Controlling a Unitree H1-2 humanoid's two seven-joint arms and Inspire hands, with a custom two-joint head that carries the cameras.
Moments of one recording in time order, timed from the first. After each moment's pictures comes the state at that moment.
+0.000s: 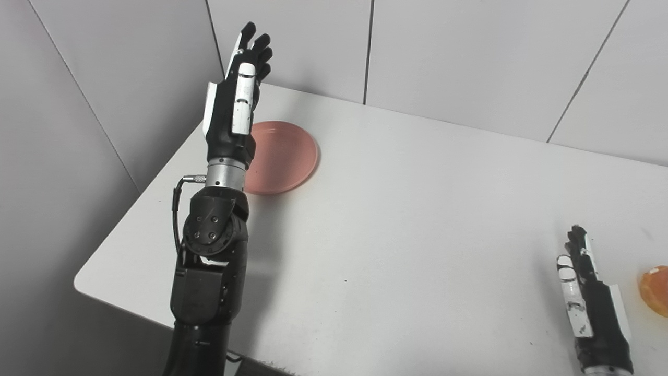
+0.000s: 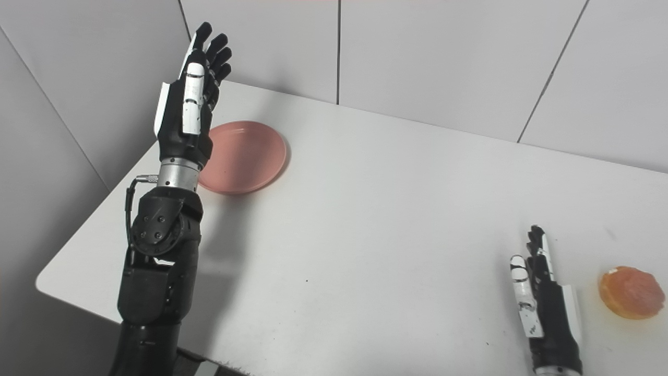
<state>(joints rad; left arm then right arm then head) -0.35 0.14 0.31 -0.28 -0.09 0.14 0.08 -0.10 -0.14 0.06 -0.02 -0.15 -0.04 0.02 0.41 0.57</state>
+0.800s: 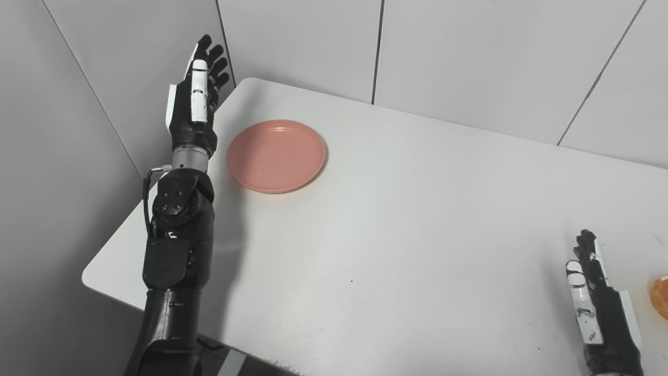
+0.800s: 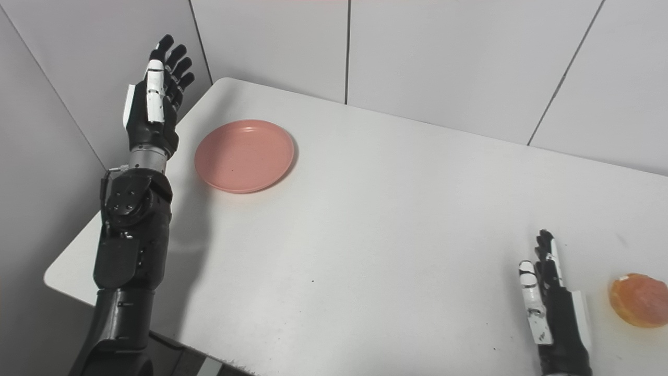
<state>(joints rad) -0.40 0.28 0.44 -0.02 -0.23 0.10 0.08 -0.09 -0.16 0.06 -0.04 -0.14 -0.04 0.04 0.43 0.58</state>
